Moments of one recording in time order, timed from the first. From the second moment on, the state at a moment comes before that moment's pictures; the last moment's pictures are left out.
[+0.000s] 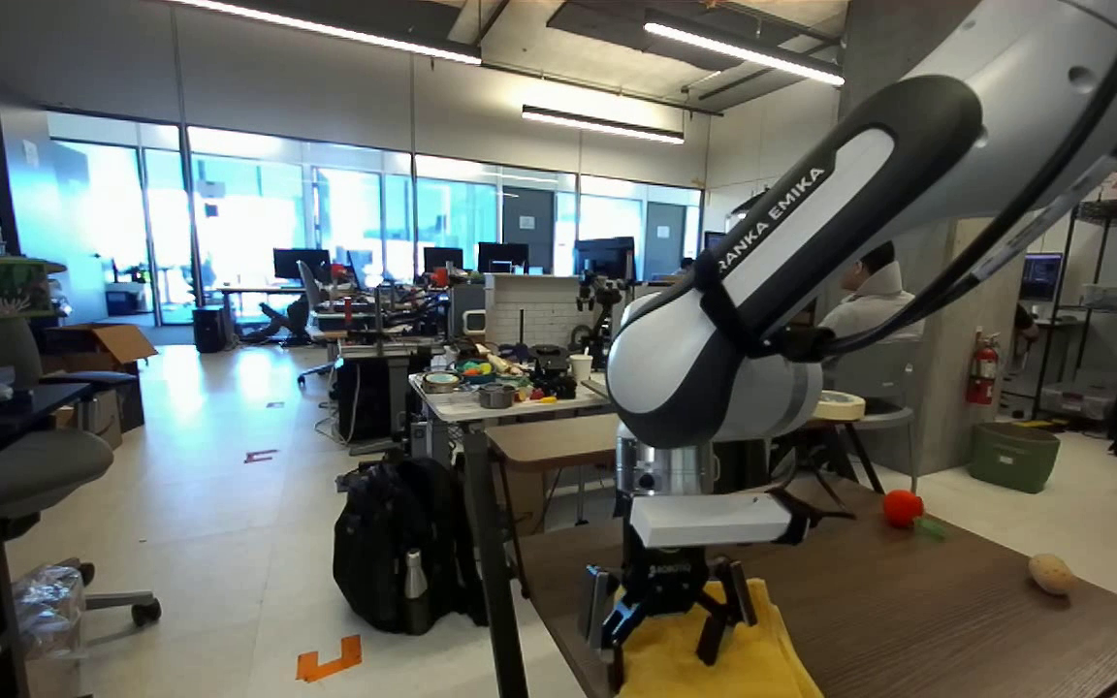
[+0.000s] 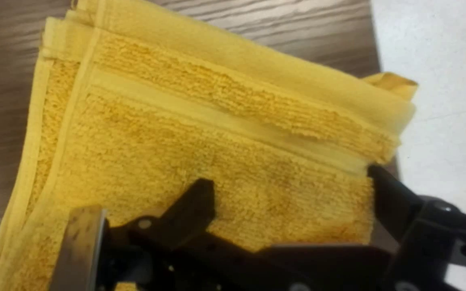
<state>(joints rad) 0.35 1.08 0.05 -1.38 0.14 2.26 0.40</state>
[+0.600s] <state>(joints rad) 0.09 1.08 0.02 -1.44 0.22 2.34 0.37</state>
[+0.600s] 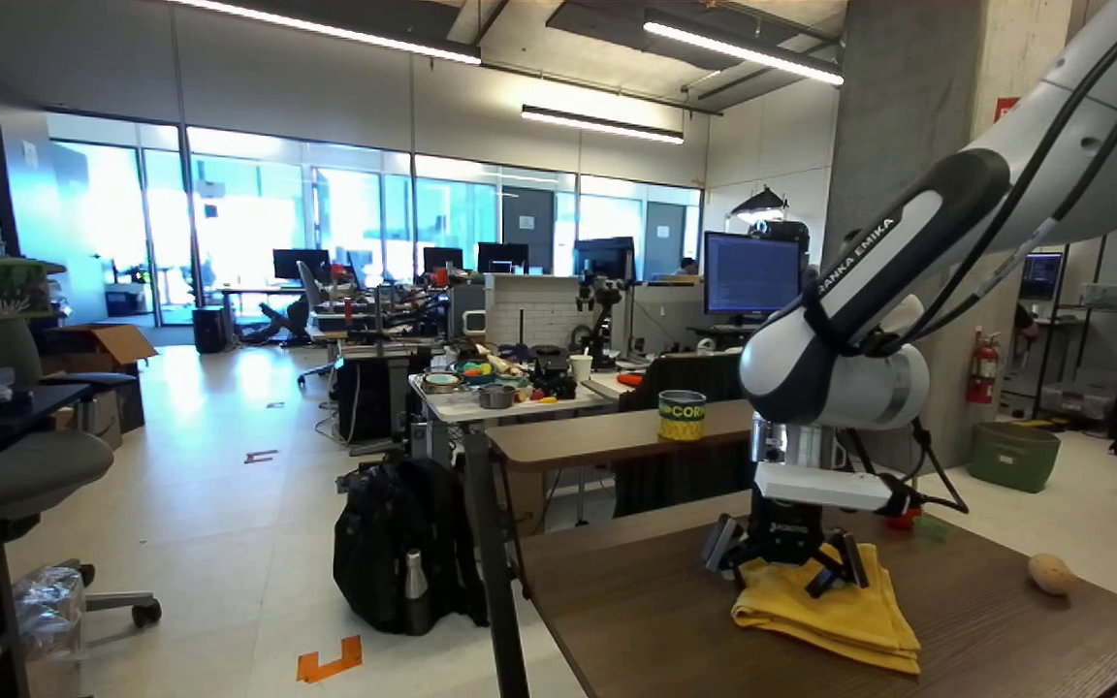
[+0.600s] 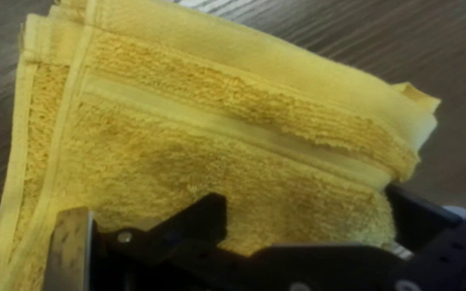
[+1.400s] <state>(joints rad) 0.04 0.71 0.00 -1.82 0.25 2.54 0.28</state>
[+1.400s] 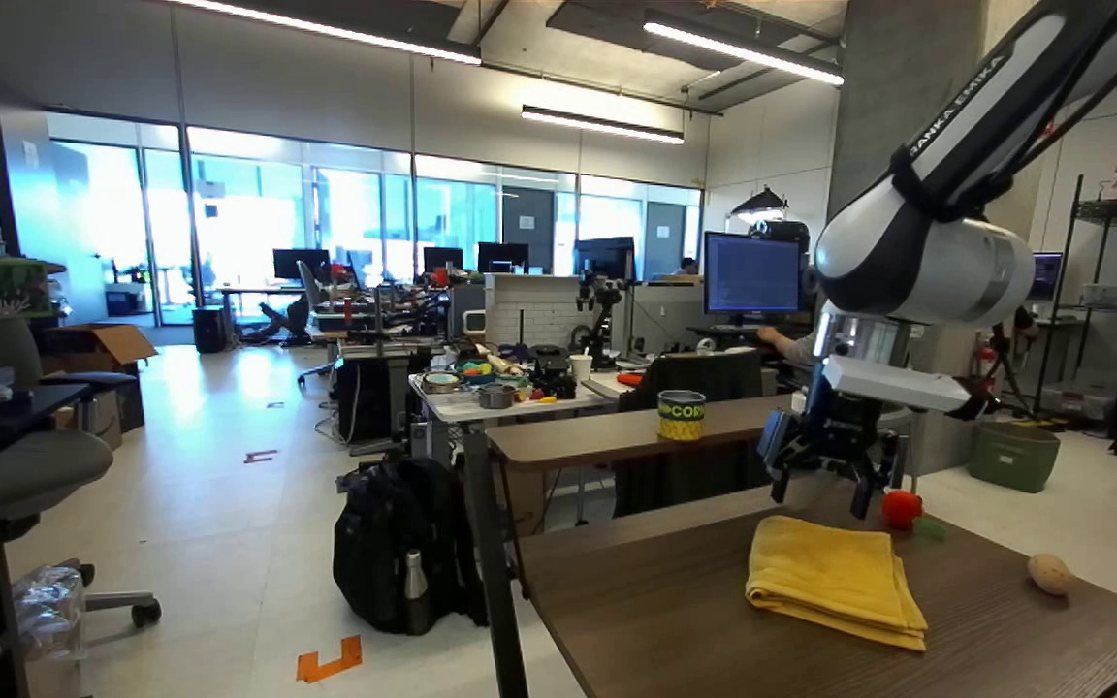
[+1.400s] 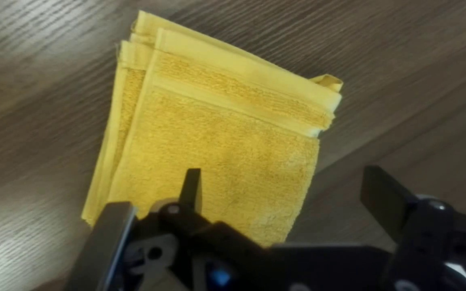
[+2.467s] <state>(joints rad) 0.03 0.88 -0.02 -1.87 0.26 2.85 0.31</state>
